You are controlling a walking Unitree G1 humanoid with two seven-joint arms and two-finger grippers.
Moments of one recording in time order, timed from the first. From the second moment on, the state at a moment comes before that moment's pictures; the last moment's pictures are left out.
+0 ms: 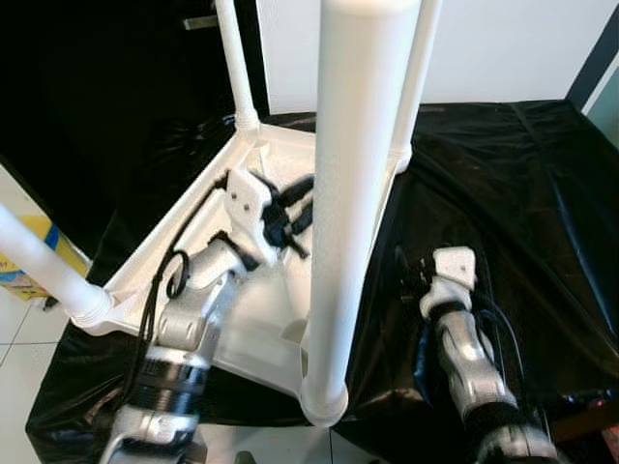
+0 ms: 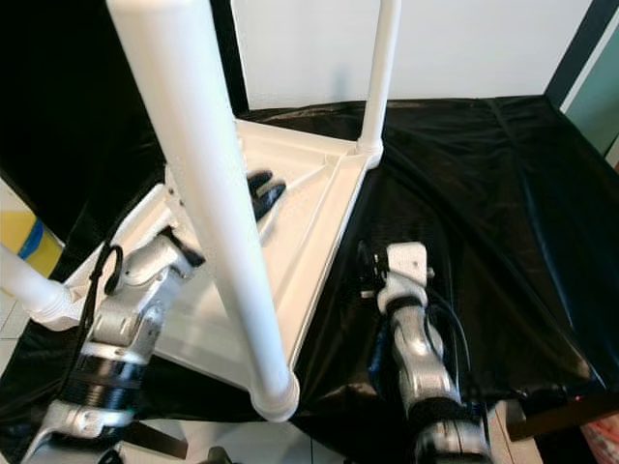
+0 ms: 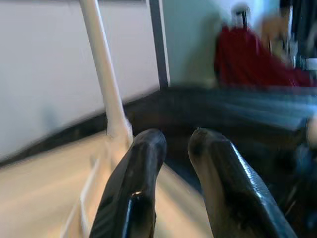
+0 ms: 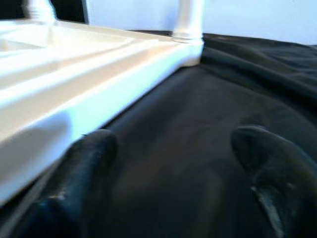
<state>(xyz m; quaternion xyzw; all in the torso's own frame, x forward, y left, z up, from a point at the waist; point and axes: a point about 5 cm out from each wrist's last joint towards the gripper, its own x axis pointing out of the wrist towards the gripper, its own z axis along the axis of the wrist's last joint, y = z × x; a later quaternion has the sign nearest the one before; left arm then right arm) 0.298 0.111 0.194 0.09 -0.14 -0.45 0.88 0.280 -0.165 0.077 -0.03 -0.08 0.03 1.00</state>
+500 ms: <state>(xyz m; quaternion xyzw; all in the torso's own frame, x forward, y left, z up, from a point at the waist) 0.303 0.155 0.160 0.21 -0.03 -0.47 0.86 0.261 -0.157 0.097 -0.05 -0.10 0.09 0.99</state>
